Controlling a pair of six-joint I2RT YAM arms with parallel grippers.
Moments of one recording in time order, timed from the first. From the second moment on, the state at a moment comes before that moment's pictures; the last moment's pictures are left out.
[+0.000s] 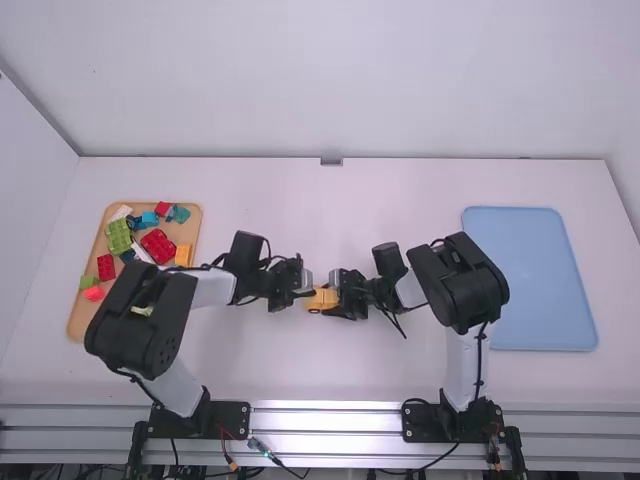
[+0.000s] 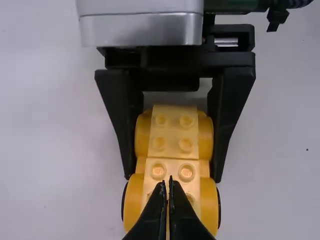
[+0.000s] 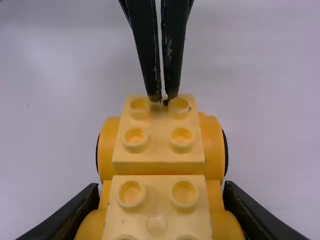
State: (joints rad) left arm -0.24 1.73 0.64 0.07 0.90 1.01; right arm 0.39 2.11 0.67 0.50 -1.02 -0.87
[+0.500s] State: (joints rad) left arm -0.27 1.80 0.67 0.10 0.91 0.96; right arm 0.38 2.11 0.67 0.50 -1.02 -0.87
